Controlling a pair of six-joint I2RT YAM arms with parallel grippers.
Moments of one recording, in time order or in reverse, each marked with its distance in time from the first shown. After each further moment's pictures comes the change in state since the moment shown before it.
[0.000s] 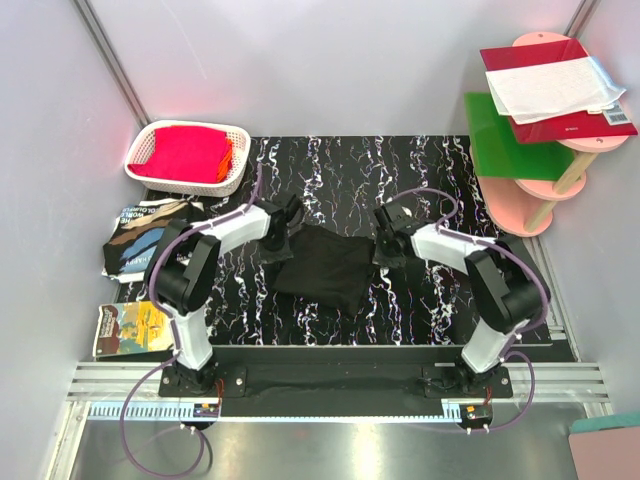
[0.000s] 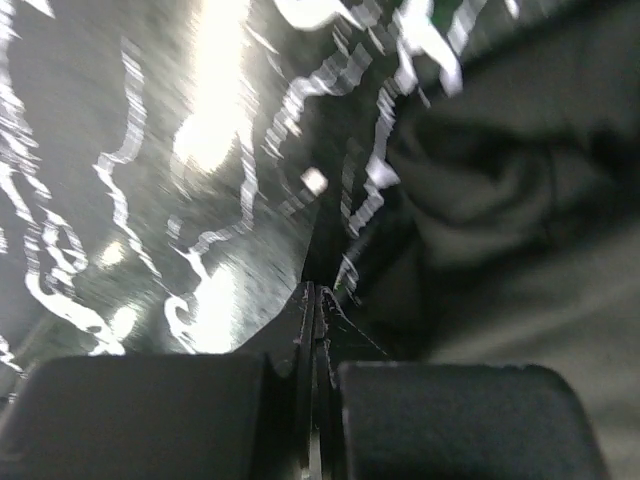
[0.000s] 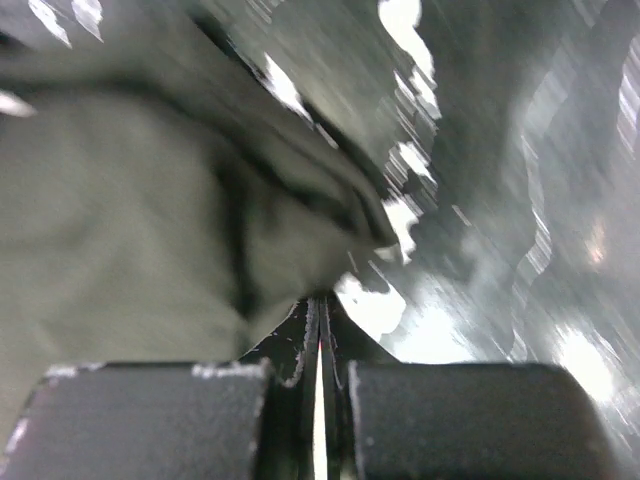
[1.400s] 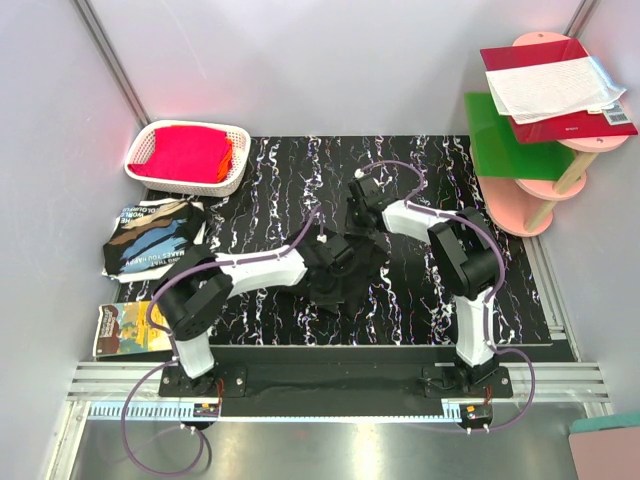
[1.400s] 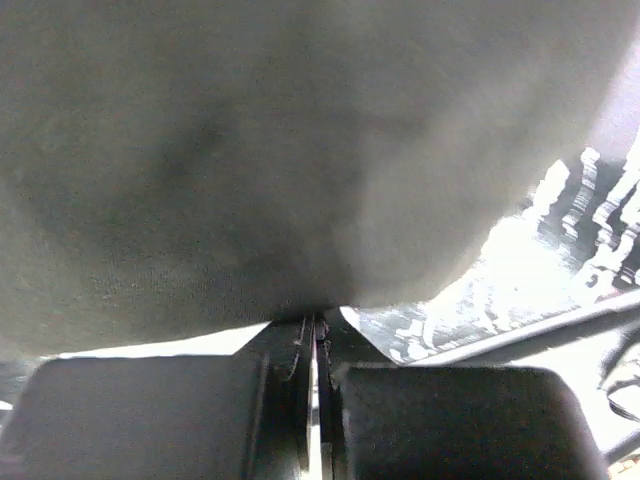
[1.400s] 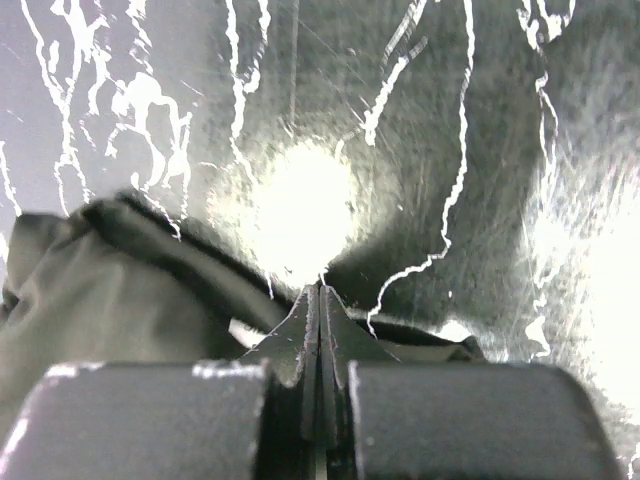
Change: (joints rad) left arm -0.445 -0.095 -0.127 0.181 0.224 -0.171; right arm 0.030 0.345 0.398 0.152 -0.051 -0.080
